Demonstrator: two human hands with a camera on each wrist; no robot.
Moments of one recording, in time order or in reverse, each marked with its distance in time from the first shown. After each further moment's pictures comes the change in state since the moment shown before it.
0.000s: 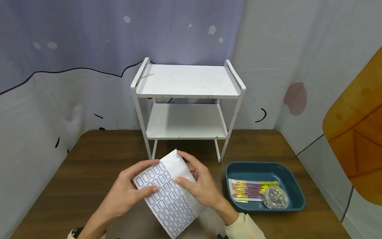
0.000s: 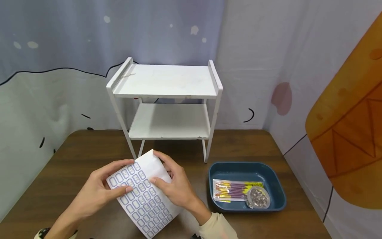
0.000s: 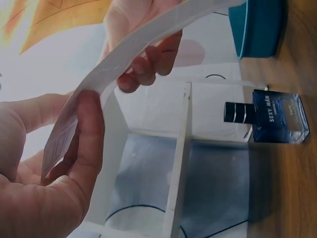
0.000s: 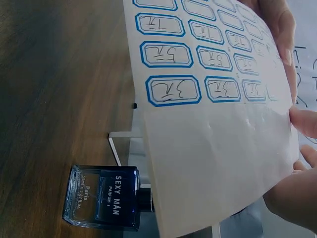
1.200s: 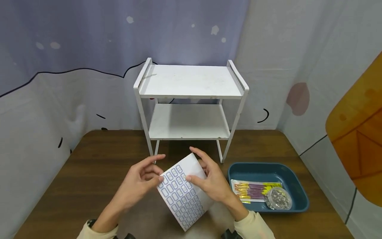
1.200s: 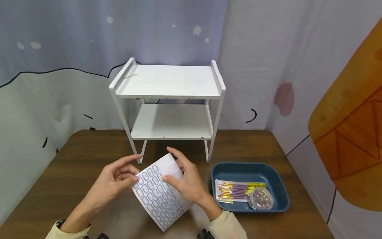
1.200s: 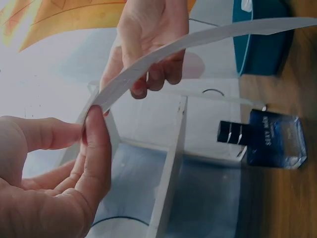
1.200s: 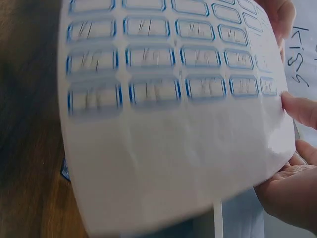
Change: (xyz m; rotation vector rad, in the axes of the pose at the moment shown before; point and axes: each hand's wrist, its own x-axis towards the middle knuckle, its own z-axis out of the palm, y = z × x) left_hand 0.019 -0.009 0.008 -0.064 0.036 -0.140; right_hand 0.001 0.008 -0.023 -0.114 0.042 0.019
